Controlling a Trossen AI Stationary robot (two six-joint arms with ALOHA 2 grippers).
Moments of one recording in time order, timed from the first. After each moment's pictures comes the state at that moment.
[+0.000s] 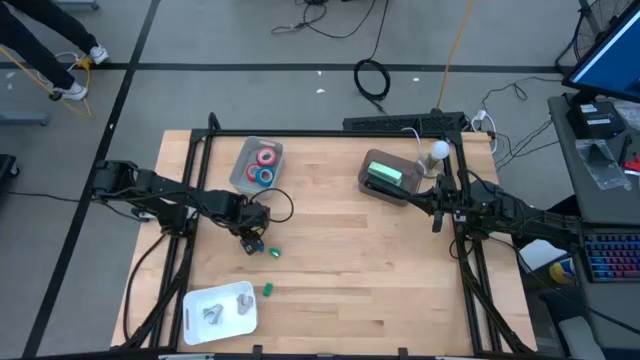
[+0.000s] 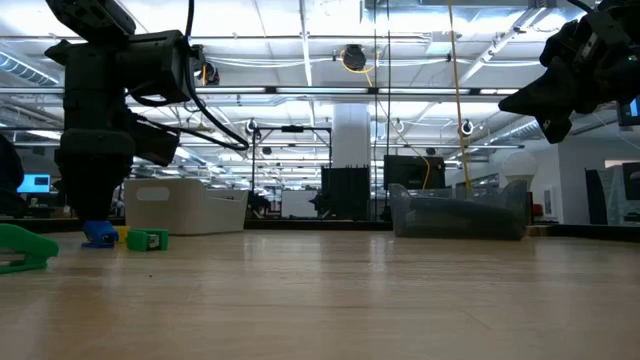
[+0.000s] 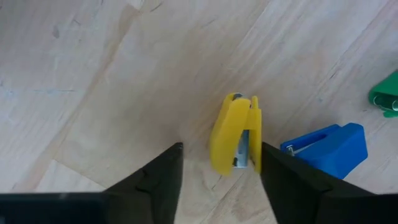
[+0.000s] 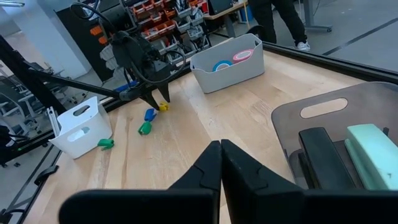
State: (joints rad) left arm -0.04 1.39 0.63 -0.70 0.03 -0.66; right arm -0.19 0.05 0.20 -0.33 0.00 0.39
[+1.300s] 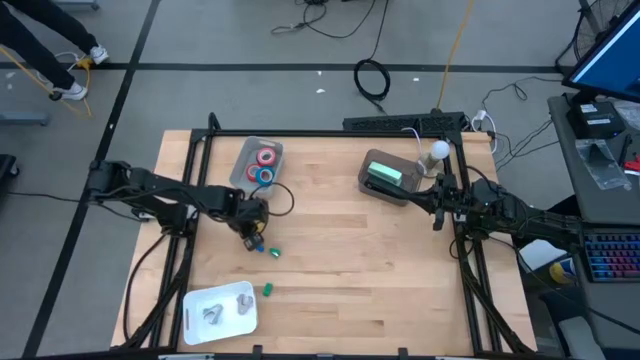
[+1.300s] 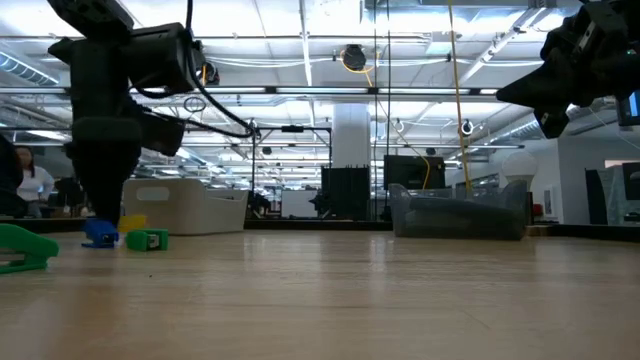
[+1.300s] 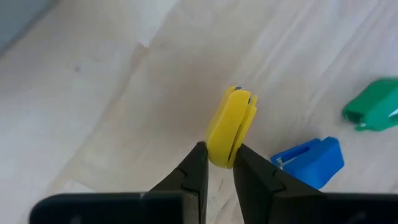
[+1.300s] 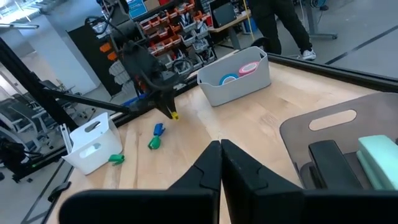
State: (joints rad) left arm 0.00 1.33 0.63 -0.68 0.03 -0.60; right arm -0.19 0.05 0.20 -0.27 0.00 0.43
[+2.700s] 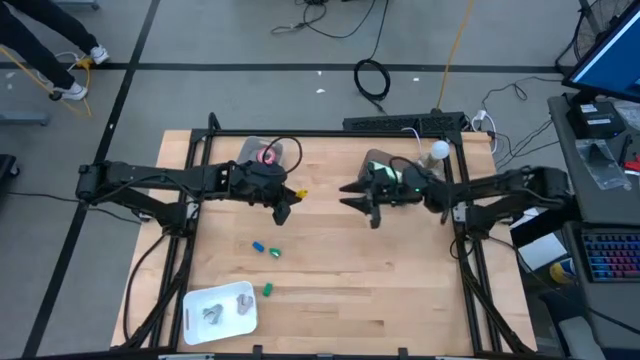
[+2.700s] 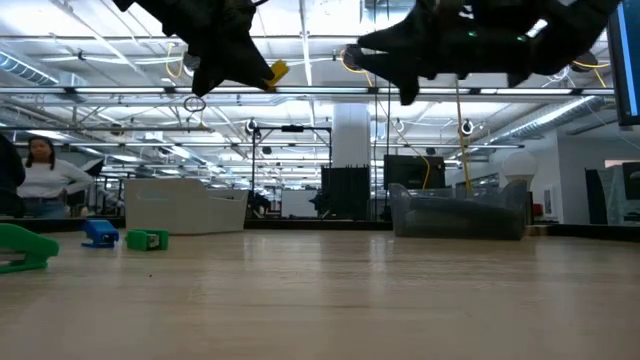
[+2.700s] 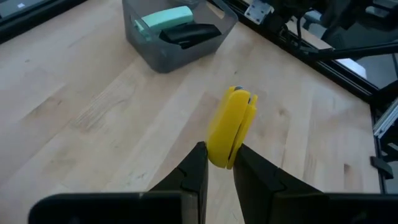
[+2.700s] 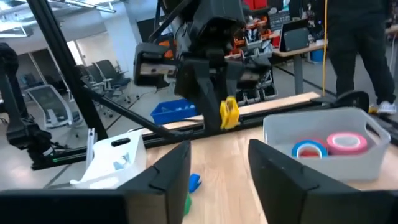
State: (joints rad) left arm 0.07 1.24 0.93 -0.28 -0.05 -0.48; right arm -0.15 1.33 0.56 0.80 -0.19 0.23
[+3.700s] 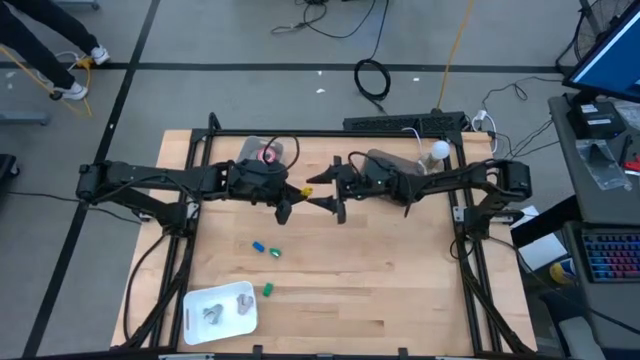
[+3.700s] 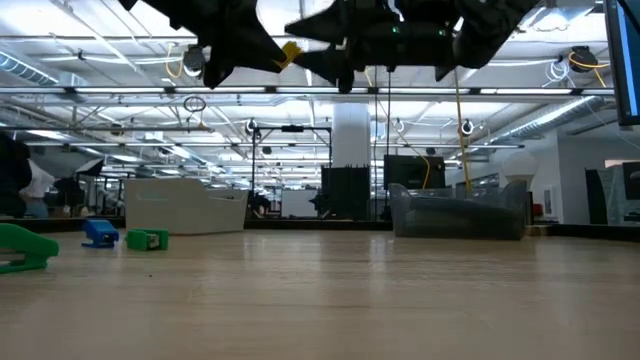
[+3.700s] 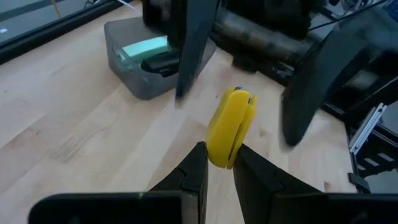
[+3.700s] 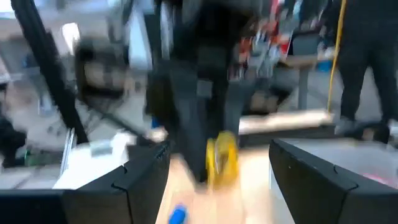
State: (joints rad) left arm 0.06 1.24 0.93 -0.17 -0.04 -0.47; right arm -0.15 1.64 0.91 0.75 -0.23 0.14
